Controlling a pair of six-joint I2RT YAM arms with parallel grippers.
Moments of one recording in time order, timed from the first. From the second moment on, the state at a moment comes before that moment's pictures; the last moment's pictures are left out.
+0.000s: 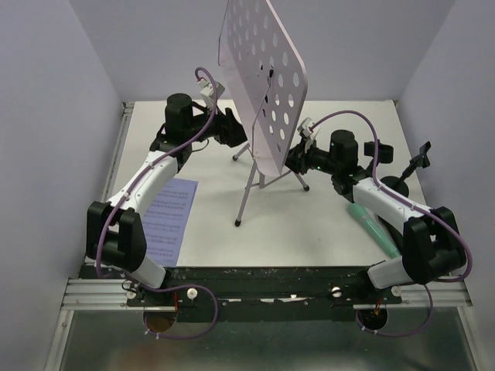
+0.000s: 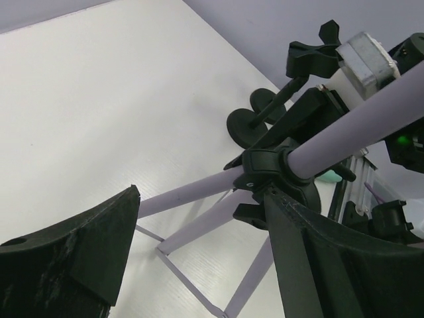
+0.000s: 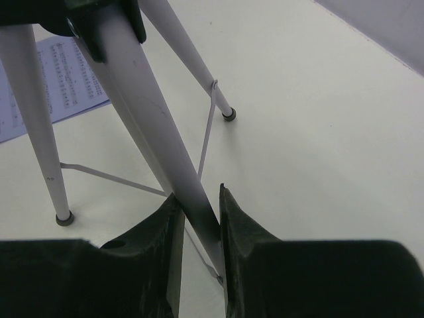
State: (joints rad) left arm -0.28 1.54 1.26 0.12 0.81 -0.37; right arm 0.37 1.45 0.87 0.31 -0.61 -0.13
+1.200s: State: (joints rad) left arm -0.26 1.52 1.22 0.05 0.86 -0.30; right arm 0.37 1.45 0.87 0.31 -0.61 -0.13
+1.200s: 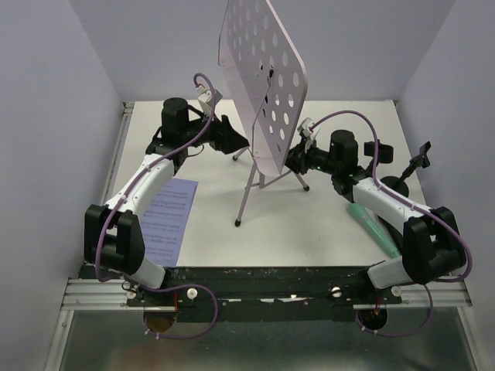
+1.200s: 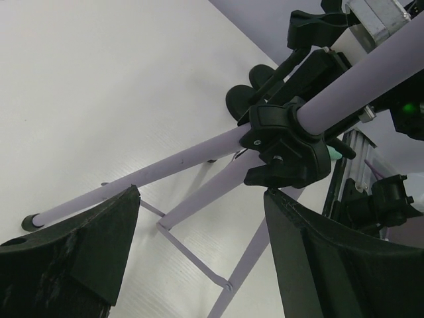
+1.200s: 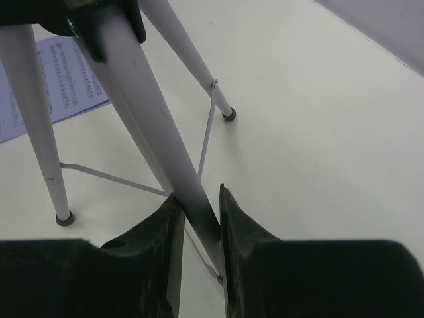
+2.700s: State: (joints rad) left arm -0.24 1.54 1.25 0.10 0.83 -0.39; right arm 0.37 1.45 0.87 0.31 -0.61 -0.13
